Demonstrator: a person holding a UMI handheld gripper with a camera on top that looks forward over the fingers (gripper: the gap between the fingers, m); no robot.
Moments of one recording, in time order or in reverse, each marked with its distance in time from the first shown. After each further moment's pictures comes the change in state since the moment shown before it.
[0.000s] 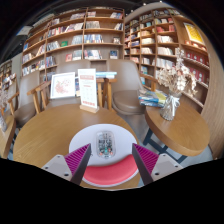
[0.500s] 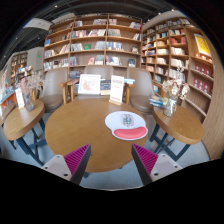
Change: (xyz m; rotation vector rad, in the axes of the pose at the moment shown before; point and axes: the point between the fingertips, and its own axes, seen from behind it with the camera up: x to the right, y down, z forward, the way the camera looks) arm -0.067 0.083 -0.230 0.055 -0.133 -0.120
